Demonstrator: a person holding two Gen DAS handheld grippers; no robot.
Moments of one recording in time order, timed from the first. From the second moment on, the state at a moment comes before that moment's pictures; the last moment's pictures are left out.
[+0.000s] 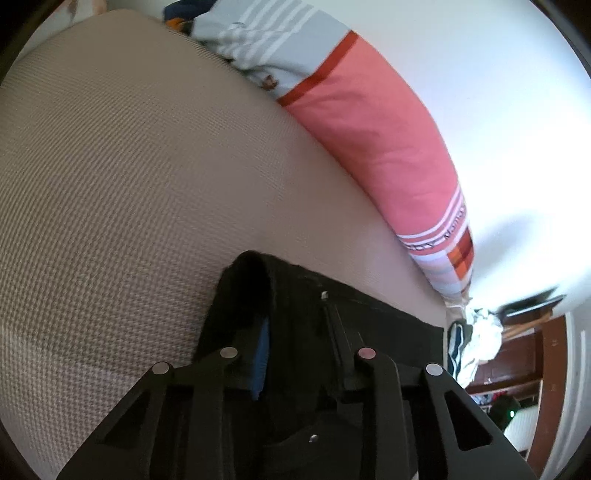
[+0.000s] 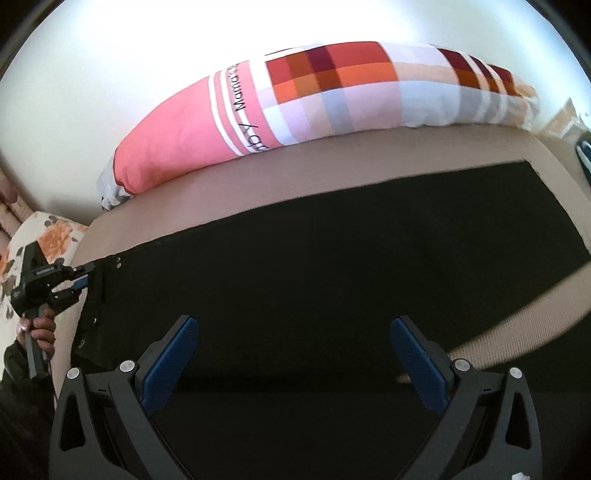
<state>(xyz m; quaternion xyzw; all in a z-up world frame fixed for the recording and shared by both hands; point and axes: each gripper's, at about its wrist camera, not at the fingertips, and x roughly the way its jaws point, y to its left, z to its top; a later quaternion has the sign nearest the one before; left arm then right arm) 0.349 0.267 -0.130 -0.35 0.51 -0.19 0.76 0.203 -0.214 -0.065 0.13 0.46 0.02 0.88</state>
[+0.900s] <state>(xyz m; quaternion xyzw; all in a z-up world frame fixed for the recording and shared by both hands) 0.305 0.224 -0.045 -0.28 0.40 -0.28 0.83 0.389 -0.165 -0.084 -0.14 0.53 0.37 0.75</state>
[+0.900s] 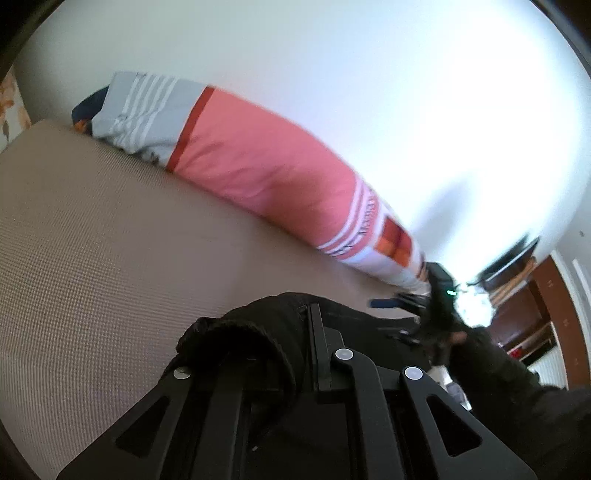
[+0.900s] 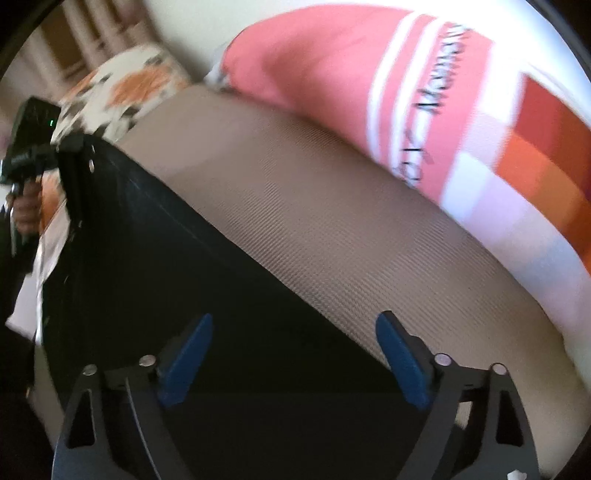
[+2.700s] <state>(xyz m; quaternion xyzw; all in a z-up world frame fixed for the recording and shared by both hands) 0.069 0.236 -0.103 -0.12 0.56 -0.25 0.78 0.038 -0.186 -0.095 -0.20 0.55 0.25 0.77</state>
